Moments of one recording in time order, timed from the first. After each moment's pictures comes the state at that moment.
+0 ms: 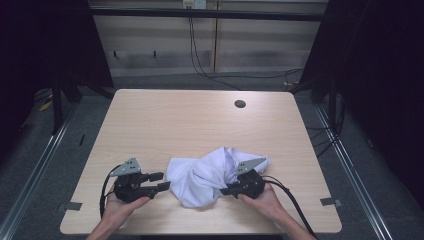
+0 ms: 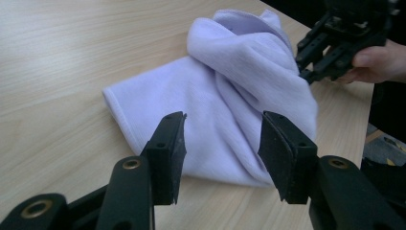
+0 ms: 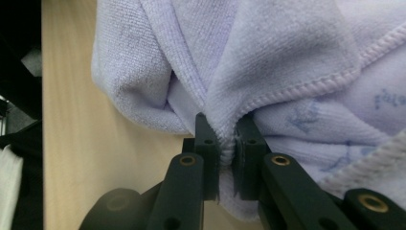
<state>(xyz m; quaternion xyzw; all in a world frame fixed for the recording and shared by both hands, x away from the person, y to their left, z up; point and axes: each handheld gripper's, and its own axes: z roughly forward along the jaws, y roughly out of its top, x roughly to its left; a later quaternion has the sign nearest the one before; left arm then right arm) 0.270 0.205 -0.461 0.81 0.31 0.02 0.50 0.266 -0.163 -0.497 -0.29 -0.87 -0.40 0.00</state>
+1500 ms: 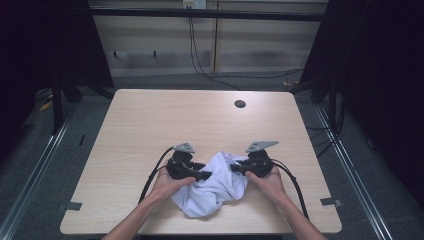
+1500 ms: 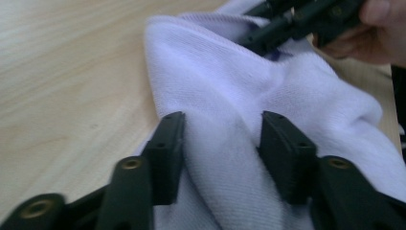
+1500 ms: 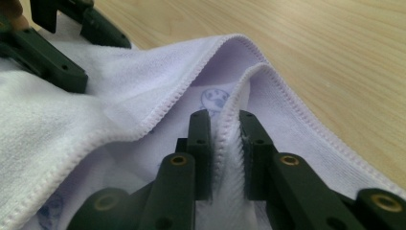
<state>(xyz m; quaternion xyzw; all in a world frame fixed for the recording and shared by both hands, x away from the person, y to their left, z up) 0.336 0.086 -0.490 0.86 0.25 -0.07 0.44 0.320 -0.195 -0.494 -0.38 -0.83 -0.41 -0.06</state>
